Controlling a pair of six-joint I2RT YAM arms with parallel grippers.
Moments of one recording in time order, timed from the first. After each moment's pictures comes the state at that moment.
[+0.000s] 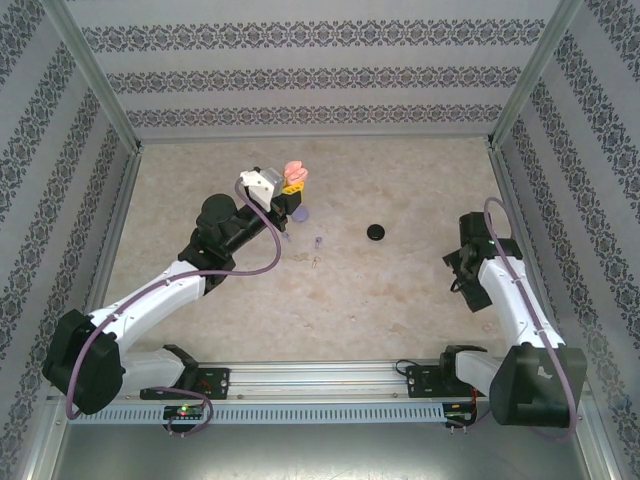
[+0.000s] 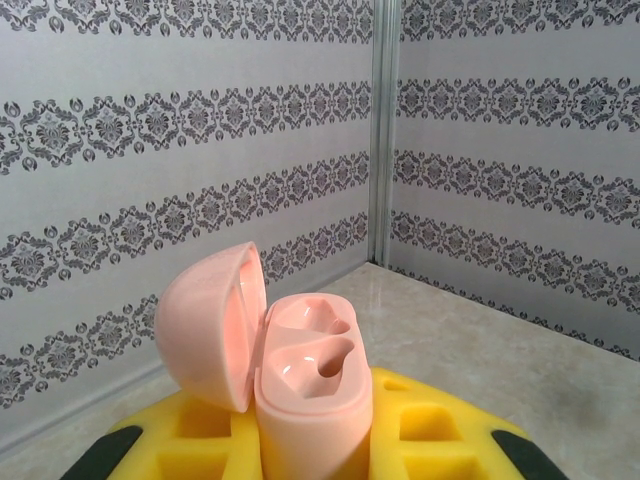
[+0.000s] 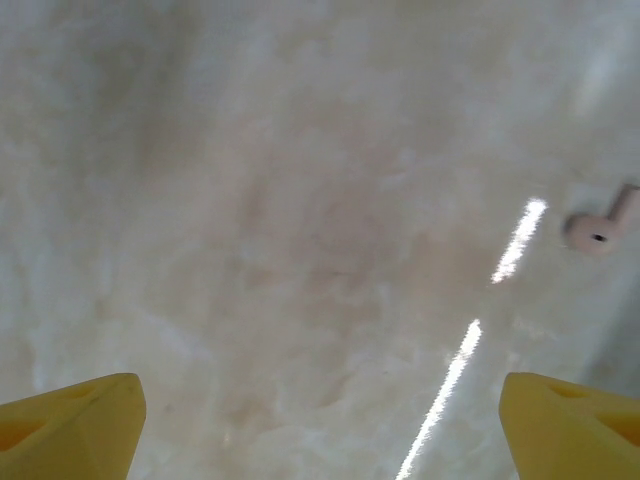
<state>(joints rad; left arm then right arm) -0.54 1.23 0.81 0.50 0.19 0.02 -0.10 1.13 0.80 -1.03 0.19 1.15</state>
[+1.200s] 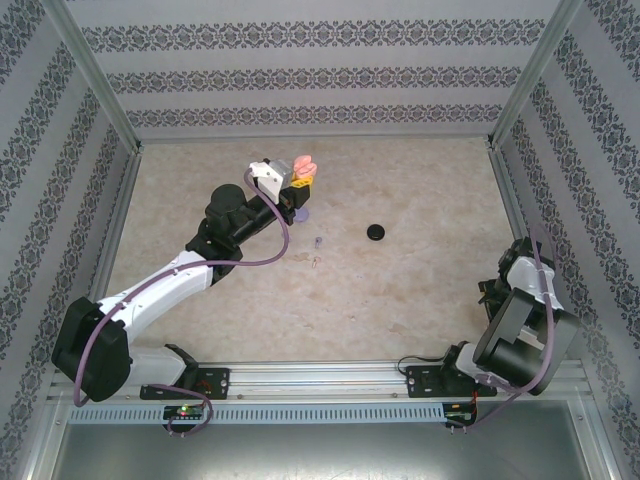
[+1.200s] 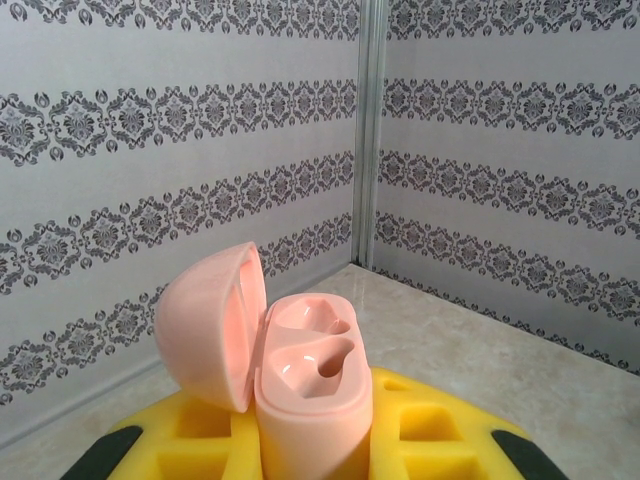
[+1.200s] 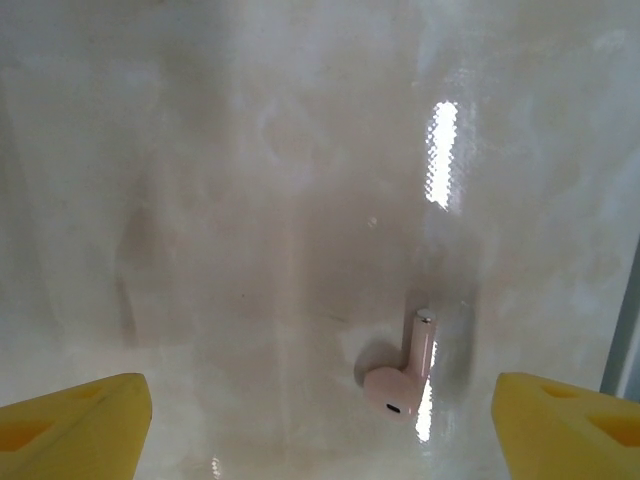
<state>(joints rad) -0.55 1.30 0.89 0.48 0.21 -0.01 -0.58 1.33 0.69 -0.92 0.13 1.01</state>
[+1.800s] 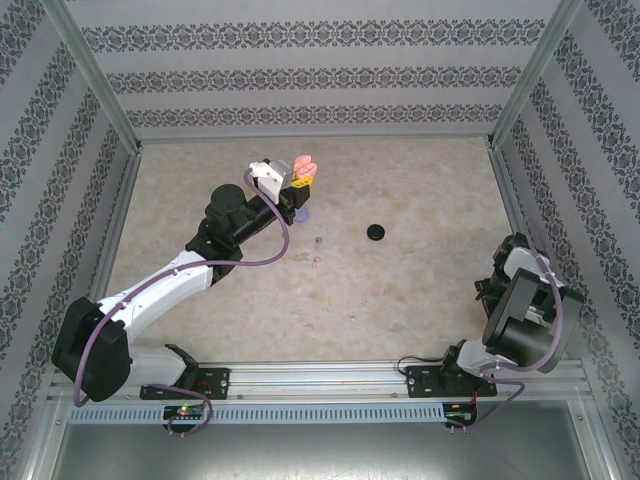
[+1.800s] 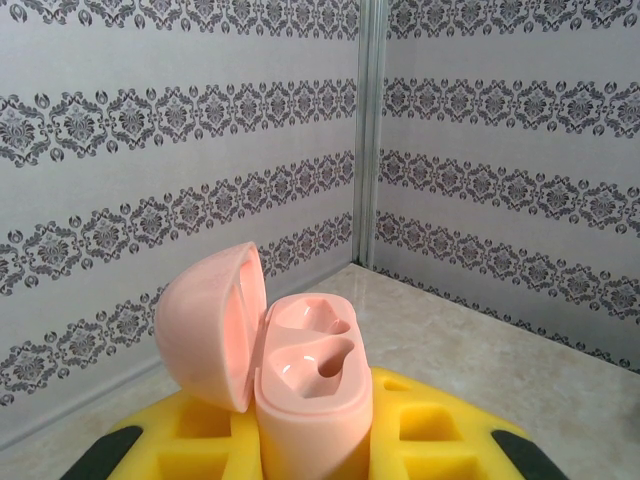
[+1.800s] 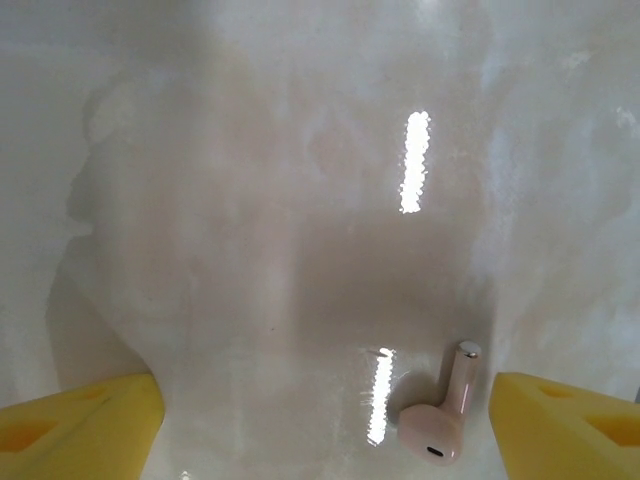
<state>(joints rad) -0.55 1.30 0.89 0.48 0.21 0.00 -0.51 1.45 0.72 -0.90 0.17 1.03</state>
